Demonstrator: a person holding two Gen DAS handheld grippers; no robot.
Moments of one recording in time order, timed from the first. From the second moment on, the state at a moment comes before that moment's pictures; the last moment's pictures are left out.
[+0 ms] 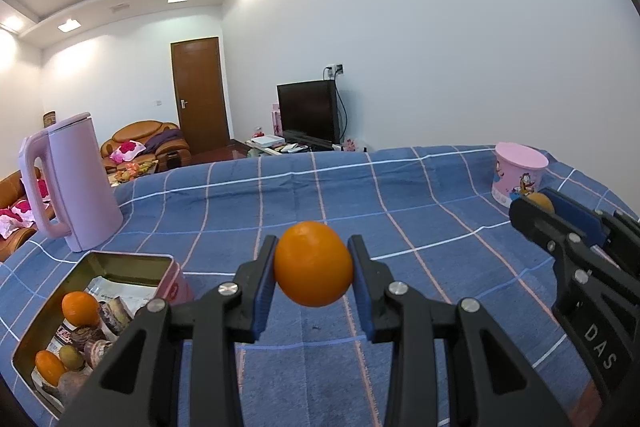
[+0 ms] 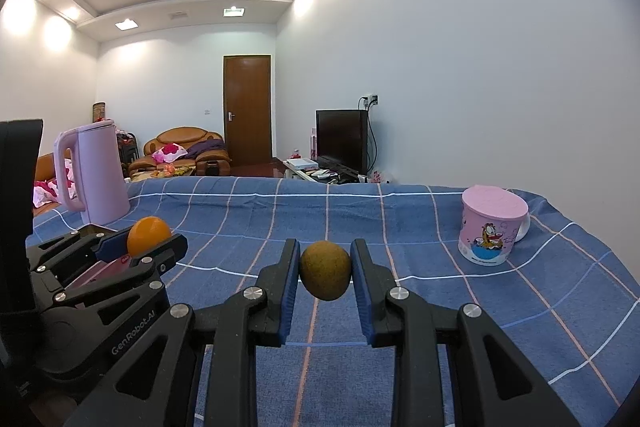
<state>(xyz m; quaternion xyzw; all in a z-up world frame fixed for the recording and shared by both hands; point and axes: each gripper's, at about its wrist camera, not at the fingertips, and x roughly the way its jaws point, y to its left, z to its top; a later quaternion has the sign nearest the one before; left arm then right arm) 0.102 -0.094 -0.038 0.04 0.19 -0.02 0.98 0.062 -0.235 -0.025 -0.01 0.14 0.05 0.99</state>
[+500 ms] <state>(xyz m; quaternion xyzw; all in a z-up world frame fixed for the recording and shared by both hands) 0.094 -0.079 -0.040 0.02 0.21 -0.02 0.98 0.059 -0.223 -0.025 -0.02 0.14 0.07 0.99</state>
